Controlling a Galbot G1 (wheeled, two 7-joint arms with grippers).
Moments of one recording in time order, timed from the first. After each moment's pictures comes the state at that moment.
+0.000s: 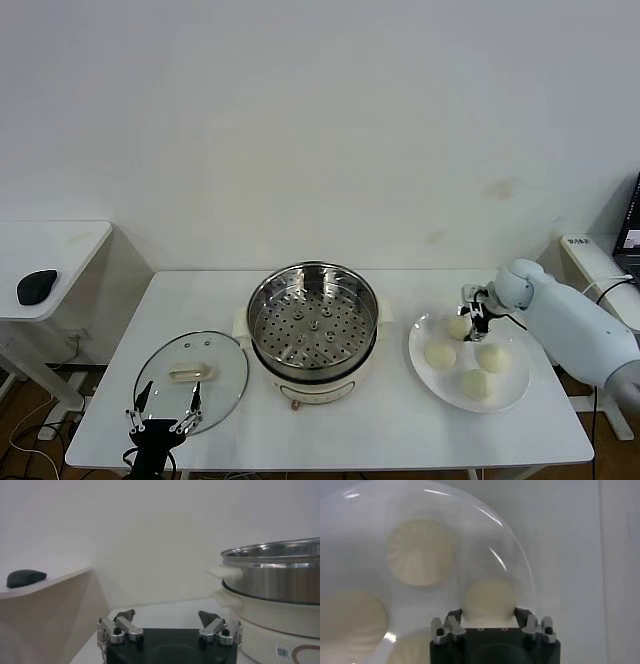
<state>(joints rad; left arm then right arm) 1.76 -1.36 -0.65 -2.01 -0.10 -0.14 -0.06 -0.11 0.83 -0.60 0.95 -0.26 -0.18 -0.98</state>
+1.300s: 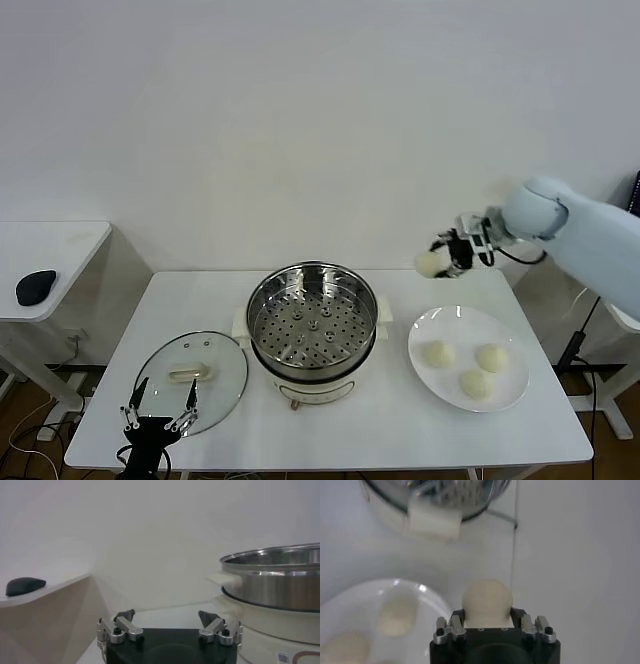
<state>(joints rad) 1.77 -1.33 -0.68 -2.03 -0.13 -0.13 -0.05 0.52 0.77 -1.12 1.41 0.22 -0.18 -0.94</state>
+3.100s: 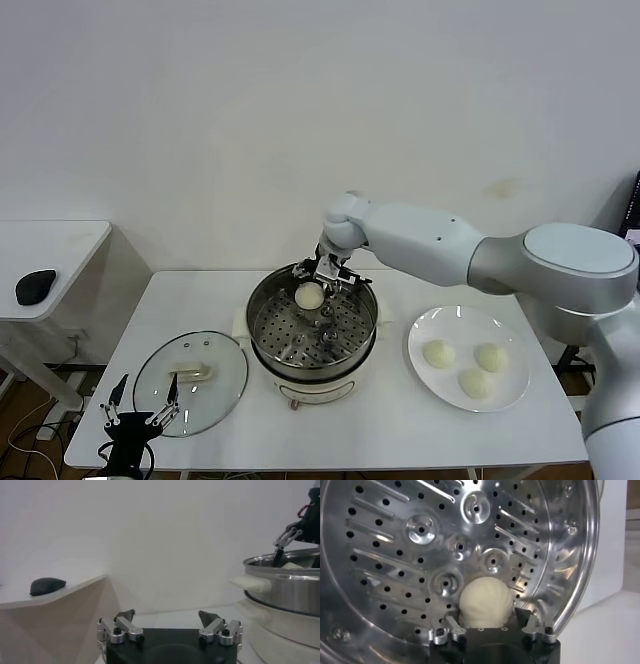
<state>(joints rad) 1.76 -1.34 -0.73 -2.02 -0.17 -0.14 -0.05 0.49 1.34 -1.32 1.02 -0.17 0.43 -0.86</state>
